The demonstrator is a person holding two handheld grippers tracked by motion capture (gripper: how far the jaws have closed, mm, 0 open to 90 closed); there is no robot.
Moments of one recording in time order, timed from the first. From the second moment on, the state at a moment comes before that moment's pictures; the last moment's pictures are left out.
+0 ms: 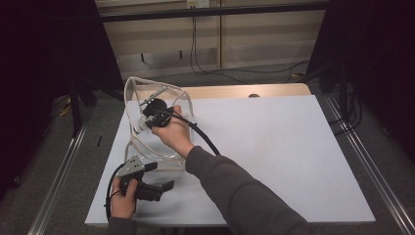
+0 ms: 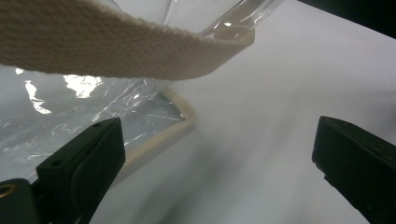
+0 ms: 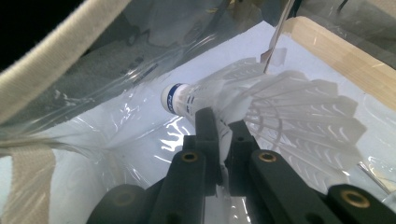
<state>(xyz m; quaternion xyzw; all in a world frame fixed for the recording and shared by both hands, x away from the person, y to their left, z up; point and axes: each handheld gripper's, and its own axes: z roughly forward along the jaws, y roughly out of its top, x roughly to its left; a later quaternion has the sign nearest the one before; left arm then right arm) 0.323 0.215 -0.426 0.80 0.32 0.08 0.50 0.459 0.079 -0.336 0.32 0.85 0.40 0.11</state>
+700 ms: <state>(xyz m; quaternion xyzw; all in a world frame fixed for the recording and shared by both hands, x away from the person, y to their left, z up) 0.323 0.215 -0.426 0.80 0.32 0.08 0.50 0.461 0.080 -0.353 0.31 0.86 0.38 0.12</state>
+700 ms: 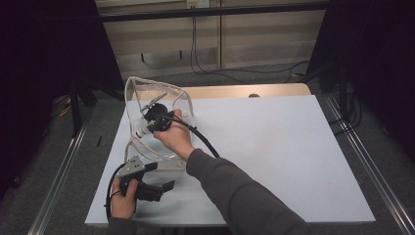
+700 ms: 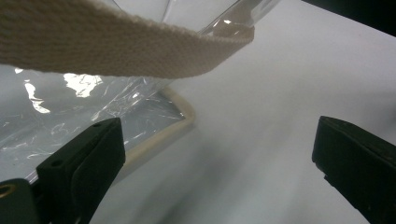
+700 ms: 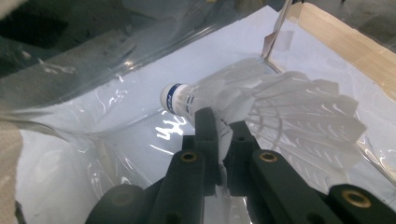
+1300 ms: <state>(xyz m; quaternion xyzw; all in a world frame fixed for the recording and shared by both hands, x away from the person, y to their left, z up) 0.322 0.216 -0.426 0.80 0.32 0.08 0.49 0.461 0.084 -0.361 0.30 0.88 0.36 0.11</state>
